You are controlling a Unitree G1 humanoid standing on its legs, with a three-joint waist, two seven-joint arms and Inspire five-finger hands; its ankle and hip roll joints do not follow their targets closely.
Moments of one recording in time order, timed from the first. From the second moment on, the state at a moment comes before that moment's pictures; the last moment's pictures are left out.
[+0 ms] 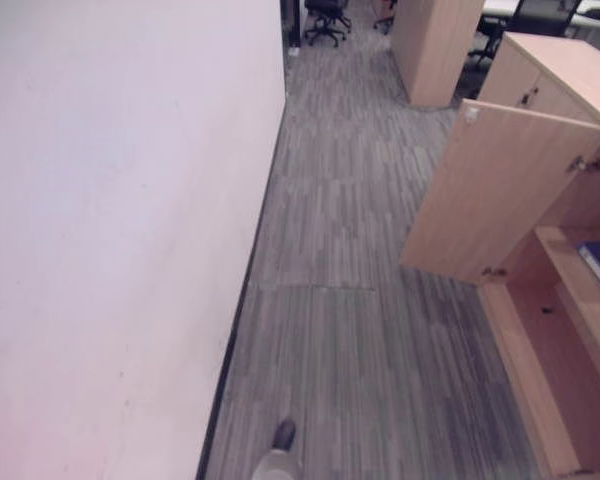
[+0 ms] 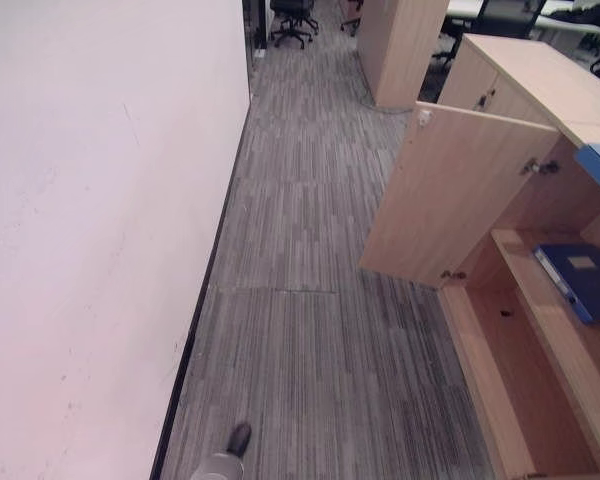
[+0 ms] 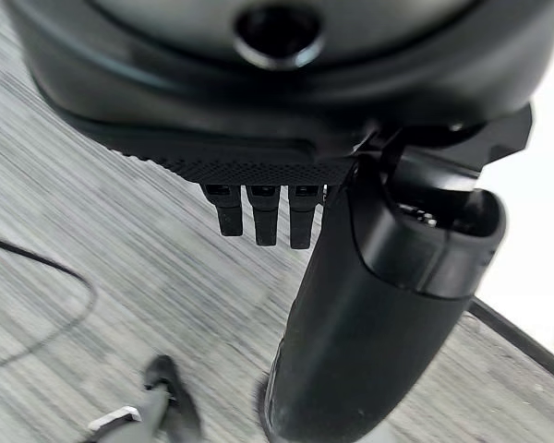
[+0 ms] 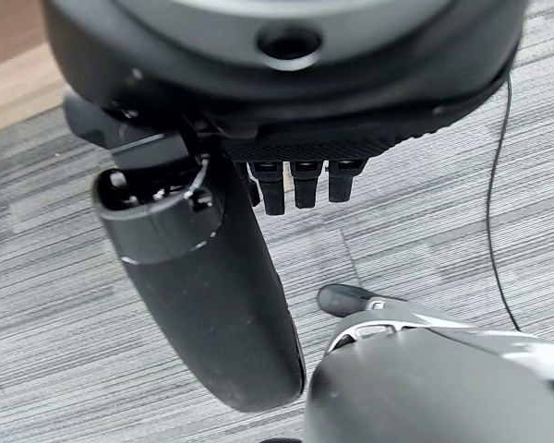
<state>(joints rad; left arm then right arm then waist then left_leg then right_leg) 0.10 0.16 0.18 1.43 -0.45 -0.05 0.04 -0.01 -0.22 0.06 1.42 0.44 0.02 0.04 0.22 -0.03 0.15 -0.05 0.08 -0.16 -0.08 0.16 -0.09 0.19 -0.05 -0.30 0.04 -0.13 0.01</state>
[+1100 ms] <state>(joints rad) 0.14 0.19 0.16 1.44 -0.41 -0.05 0.03 -0.07 -0.17 0.12 1.32 0.42 0.00 0.06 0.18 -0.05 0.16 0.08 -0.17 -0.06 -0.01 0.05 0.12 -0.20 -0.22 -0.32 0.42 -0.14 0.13</state>
